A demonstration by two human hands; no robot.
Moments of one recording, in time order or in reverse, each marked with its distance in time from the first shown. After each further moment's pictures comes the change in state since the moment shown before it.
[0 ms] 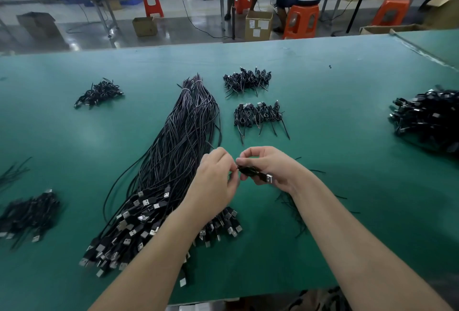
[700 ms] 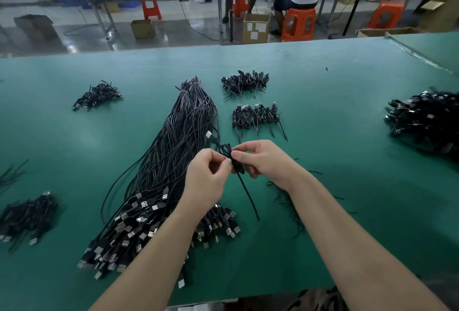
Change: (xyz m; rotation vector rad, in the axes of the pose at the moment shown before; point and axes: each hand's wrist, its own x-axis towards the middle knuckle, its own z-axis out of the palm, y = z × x) left_hand 0.004 0.001 -0.001 -0.486 0.087 -0.523; right_hand -0.003 -0.010 0.005 -0.169 0.090 -0.187
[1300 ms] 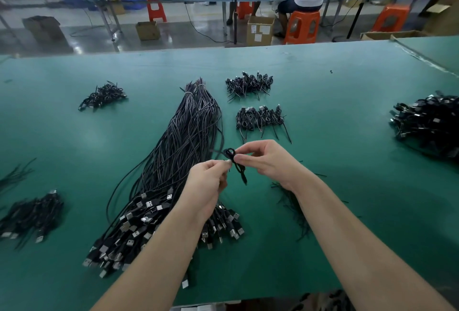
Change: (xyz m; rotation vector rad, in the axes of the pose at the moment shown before) left_hand 0.003 -0.001 -0.002 -0.570 -0.102 -0.467; right_hand -0.004 -0.006 -0.001 -0.102 -0.018 -0.075
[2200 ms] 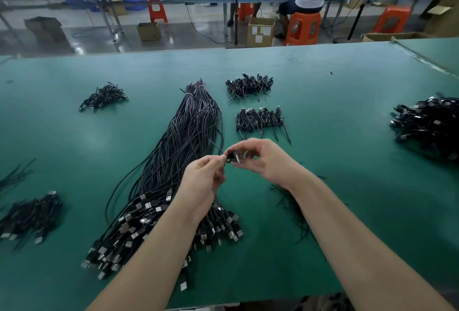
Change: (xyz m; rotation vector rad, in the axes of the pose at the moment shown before) left_hand 0.012 -0.002 -0.008 -0.181 -0.076 0.064; right_hand -0.001 -0.012 0.002 -0.135 -0.025 -0.169
